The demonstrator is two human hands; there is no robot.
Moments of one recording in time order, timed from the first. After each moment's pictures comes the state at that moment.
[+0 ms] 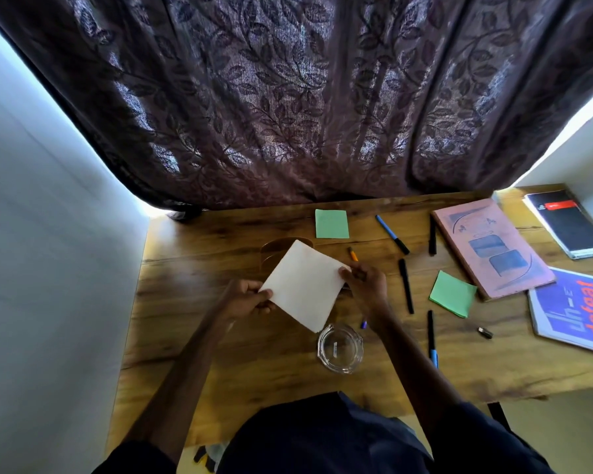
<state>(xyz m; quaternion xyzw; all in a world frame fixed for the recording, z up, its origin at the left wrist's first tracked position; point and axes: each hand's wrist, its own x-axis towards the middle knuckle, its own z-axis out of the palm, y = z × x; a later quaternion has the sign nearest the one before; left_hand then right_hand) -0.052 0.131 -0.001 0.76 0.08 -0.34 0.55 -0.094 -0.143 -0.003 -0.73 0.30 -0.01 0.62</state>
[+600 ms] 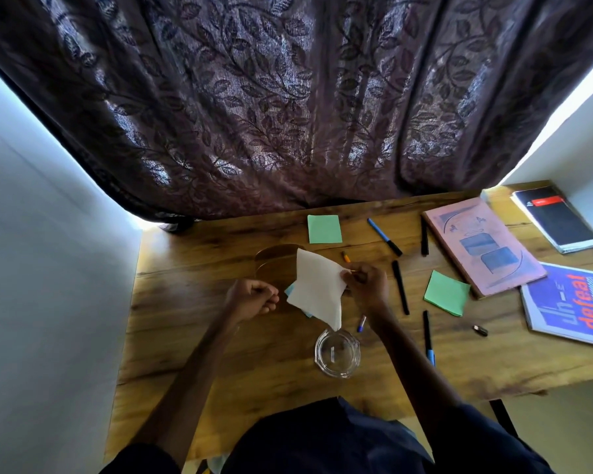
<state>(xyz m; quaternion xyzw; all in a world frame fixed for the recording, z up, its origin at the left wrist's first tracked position) -0.046 0.102 0.012 0.81 0.07 -0.28 0.50 -0.094 -0.155 0.000 -0.78 0.29 -0.05 0.55</state>
